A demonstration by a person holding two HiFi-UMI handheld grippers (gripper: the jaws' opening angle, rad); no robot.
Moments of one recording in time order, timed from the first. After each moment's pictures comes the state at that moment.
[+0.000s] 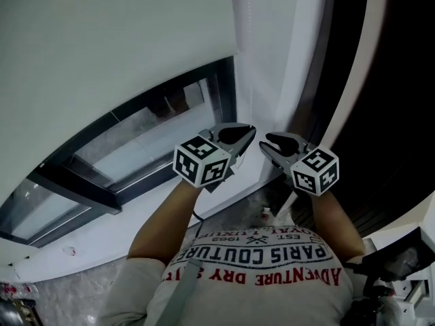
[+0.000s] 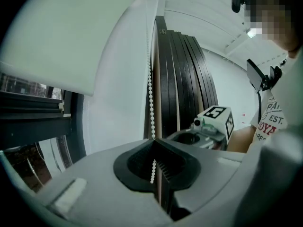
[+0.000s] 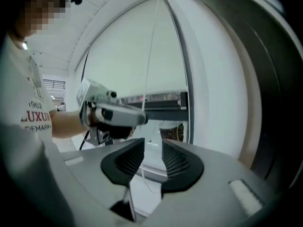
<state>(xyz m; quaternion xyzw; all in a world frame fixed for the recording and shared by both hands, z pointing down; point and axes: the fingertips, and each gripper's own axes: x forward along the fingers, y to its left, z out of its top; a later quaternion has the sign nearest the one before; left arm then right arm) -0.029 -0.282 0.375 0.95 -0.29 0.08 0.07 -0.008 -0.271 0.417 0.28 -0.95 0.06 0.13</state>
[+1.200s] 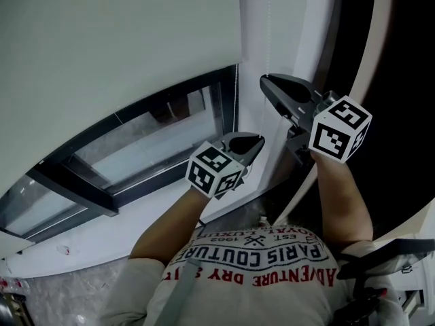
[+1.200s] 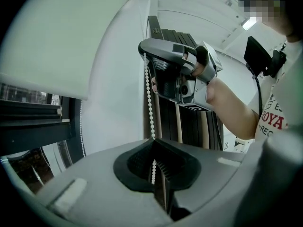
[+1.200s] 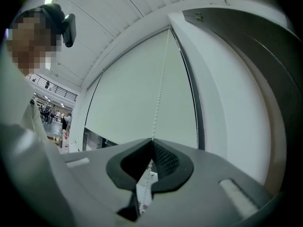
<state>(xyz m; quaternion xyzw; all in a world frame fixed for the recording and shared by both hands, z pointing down) -0.023 -0.282 0.382 0.95 -0.31 0.08 0.04 -0.048 -0.298 0.210 0.24 -0.97 -0.02 -0.04</state>
